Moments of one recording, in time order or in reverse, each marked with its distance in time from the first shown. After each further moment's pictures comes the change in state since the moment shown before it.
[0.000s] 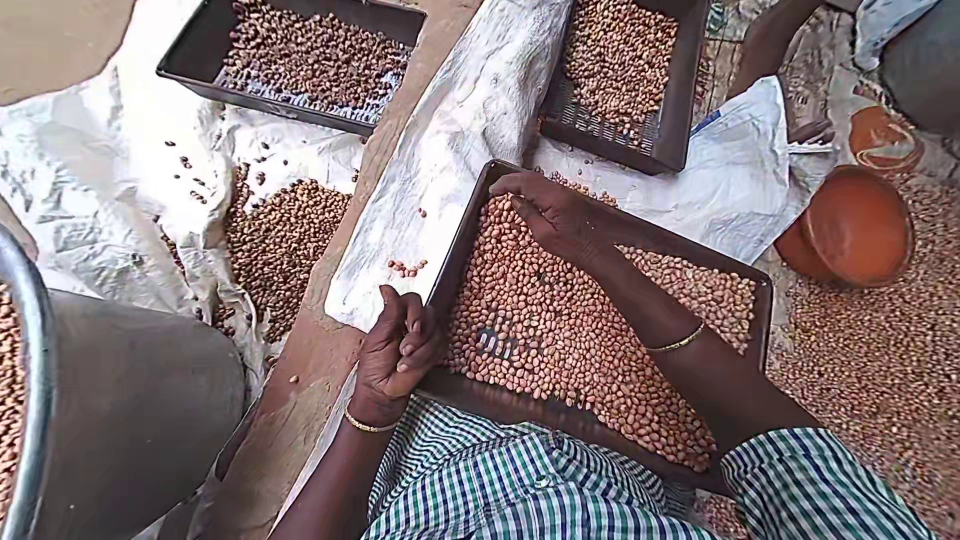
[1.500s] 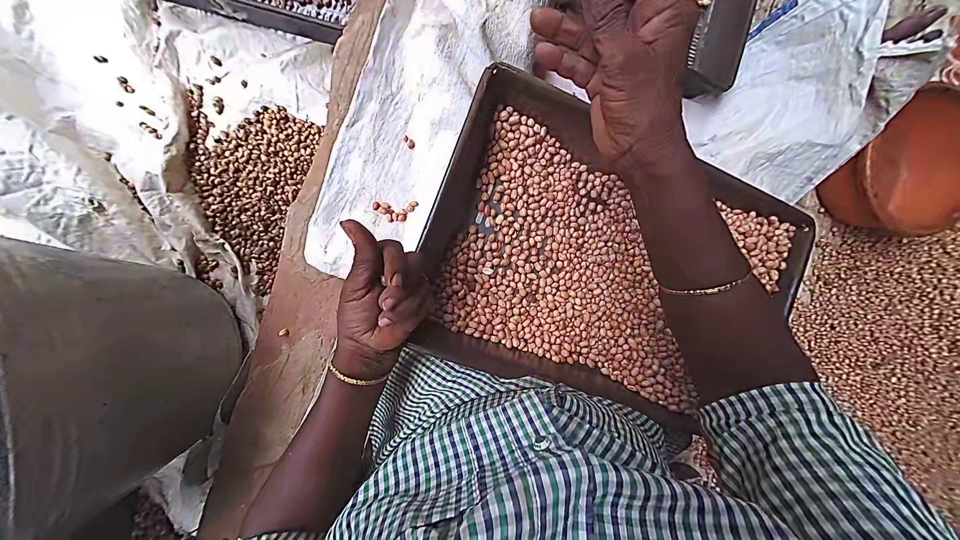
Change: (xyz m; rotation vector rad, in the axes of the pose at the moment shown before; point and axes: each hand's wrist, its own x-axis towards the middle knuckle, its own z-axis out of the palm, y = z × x) left_hand -0.005 0.005 -0.003 0.146 -0.006 0.024; right_hand 0.034 -0.022 -0.019 0.646 0.396 0.529
